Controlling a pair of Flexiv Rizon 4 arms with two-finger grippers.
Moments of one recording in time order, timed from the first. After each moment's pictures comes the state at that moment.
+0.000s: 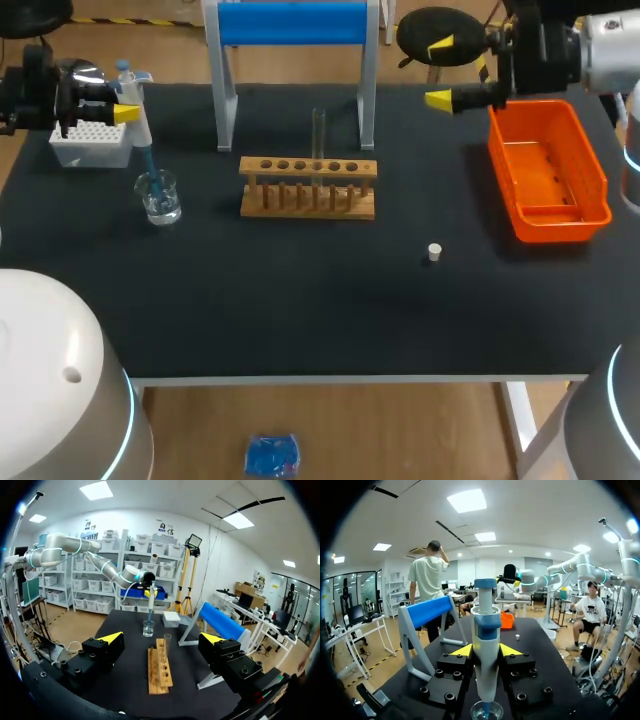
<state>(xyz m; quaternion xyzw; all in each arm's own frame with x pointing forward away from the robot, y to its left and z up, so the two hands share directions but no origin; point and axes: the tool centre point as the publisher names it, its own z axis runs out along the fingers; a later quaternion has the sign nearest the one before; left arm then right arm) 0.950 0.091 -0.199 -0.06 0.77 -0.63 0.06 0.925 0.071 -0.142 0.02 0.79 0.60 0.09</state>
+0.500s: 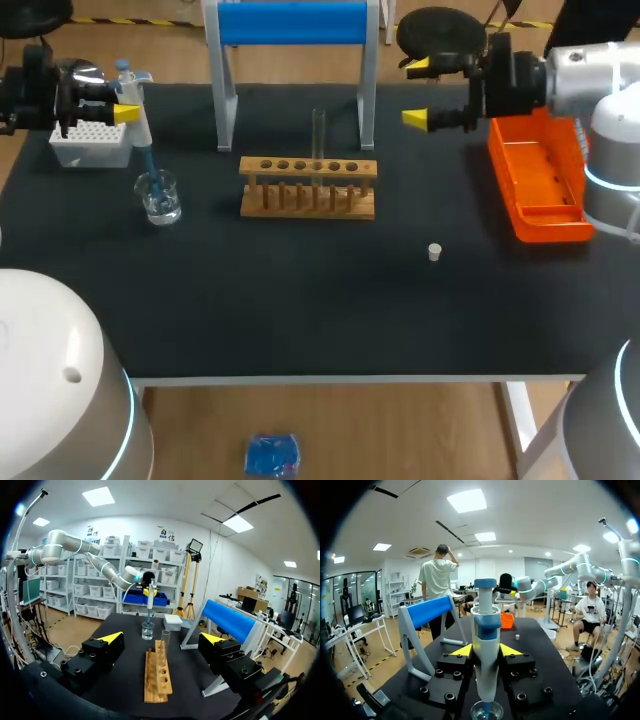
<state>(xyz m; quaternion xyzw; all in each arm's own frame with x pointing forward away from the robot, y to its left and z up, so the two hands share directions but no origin) 0.950 0.091 -0.199 -0.06 0.77 -0.63 0.06 0.947 0.101 -0.188 0.00 0.77 0.64 0.09</state>
